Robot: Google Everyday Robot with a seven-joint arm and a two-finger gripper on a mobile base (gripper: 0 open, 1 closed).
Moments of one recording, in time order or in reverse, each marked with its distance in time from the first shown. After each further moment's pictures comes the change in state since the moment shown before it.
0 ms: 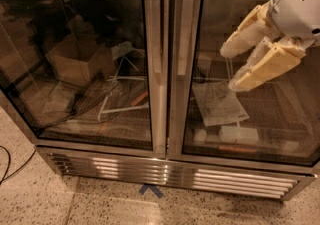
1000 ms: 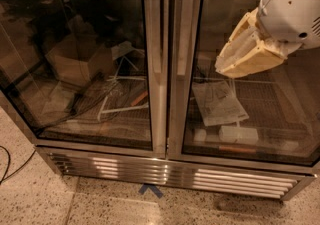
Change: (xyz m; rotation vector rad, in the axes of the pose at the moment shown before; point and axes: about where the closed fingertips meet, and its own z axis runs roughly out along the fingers) arm -0.012 0.001 0.007 0.027 0.005 -0.007
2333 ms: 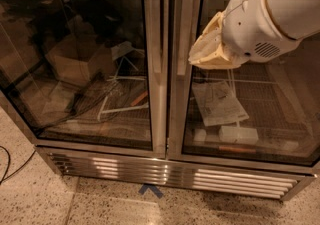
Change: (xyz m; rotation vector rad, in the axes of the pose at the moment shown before) arm -0.028 -0.032 0.031 0.301 0.010 -0.032
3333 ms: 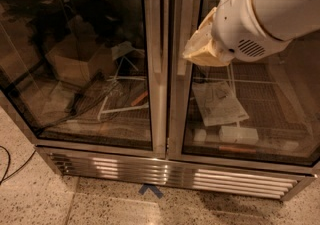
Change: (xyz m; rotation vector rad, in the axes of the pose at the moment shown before) arm -0.013 -0.004 0.001 0.074 0.030 0.114
